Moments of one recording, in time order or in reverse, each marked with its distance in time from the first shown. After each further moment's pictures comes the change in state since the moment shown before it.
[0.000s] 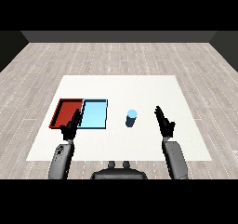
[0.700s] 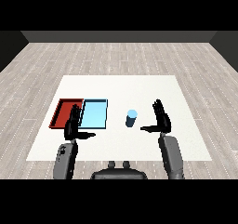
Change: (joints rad) left arm -0.006 -0.095 0.025 -0.076 0.066 -0.041 -0.282; right arm -0.098 0.066 -0.071 0.065 -0.130 0.106 -0.218
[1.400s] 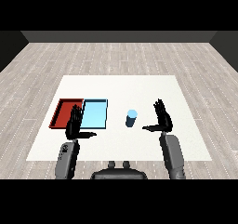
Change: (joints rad) left arm -0.025 -0.008 0.014 0.095 0.022 -0.016 -0.139; right arm -0.029 -0.020 -0.040 0.085 -0.041 0.054 -0.060
